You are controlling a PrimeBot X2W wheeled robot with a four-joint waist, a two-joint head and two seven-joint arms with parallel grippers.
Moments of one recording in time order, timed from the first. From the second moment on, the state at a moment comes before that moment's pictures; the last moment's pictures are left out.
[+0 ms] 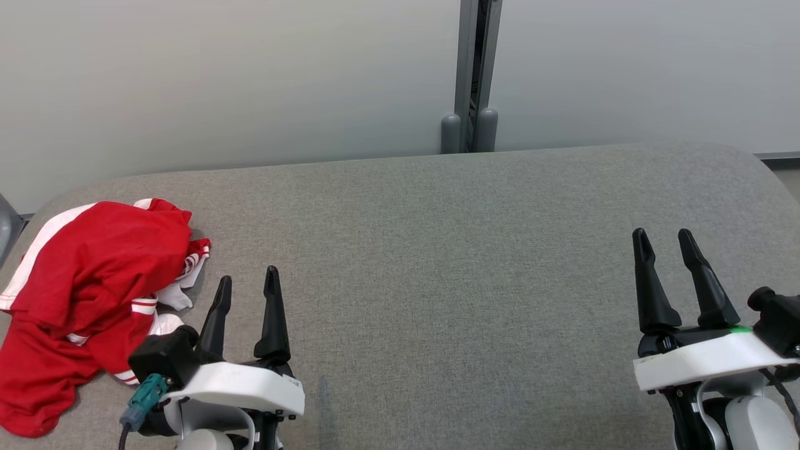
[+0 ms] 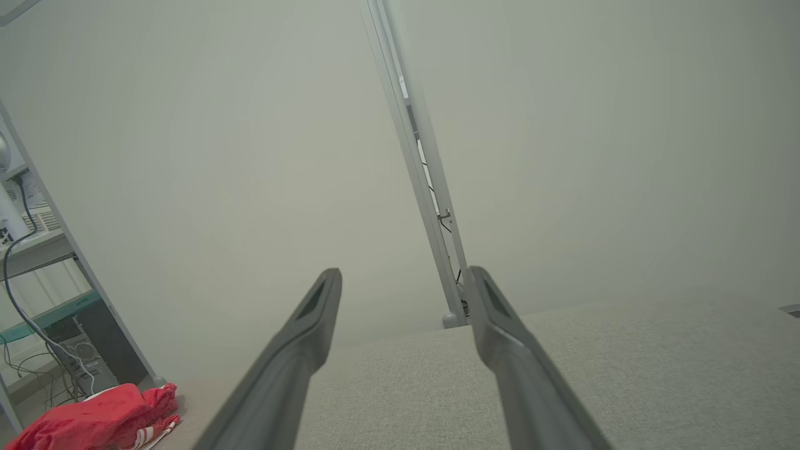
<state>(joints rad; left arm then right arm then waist) -0.07 0.04 -0.21 0.10 -0.50 0.18 -0.17 -0.13 -0.05 0.02 0.07 0.40 0.13 -0.14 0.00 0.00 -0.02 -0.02</state>
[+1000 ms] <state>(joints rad) -0.06 0.05 -0.26 0.16 -0.34 0.18 -0.23 -0.12 -0.04 0.05 0.15 0.22 0.13 -0.21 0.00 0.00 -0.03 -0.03</state>
